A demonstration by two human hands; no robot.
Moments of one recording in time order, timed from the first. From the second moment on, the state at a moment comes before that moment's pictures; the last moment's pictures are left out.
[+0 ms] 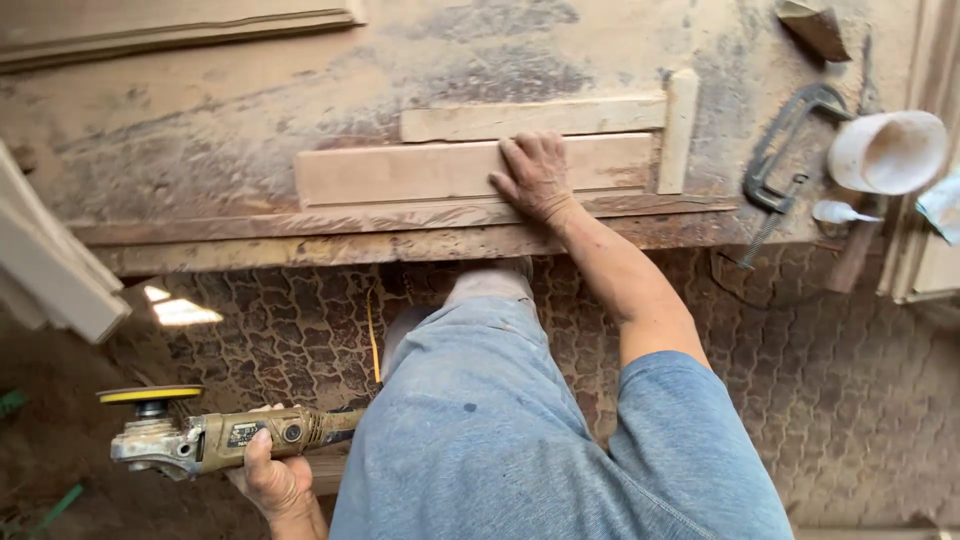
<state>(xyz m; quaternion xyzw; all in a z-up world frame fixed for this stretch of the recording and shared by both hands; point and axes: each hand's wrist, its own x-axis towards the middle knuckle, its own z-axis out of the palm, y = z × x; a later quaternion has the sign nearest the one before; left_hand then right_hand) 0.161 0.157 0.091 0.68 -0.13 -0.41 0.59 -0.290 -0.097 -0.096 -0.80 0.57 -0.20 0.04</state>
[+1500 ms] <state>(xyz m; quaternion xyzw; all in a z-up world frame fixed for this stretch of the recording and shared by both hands) -0.121 0.028 -0.003 0.69 -0.44 -0.58 -0.01 -0.261 0.030 -0.055 -0.15 0.57 -0.46 0.66</state>
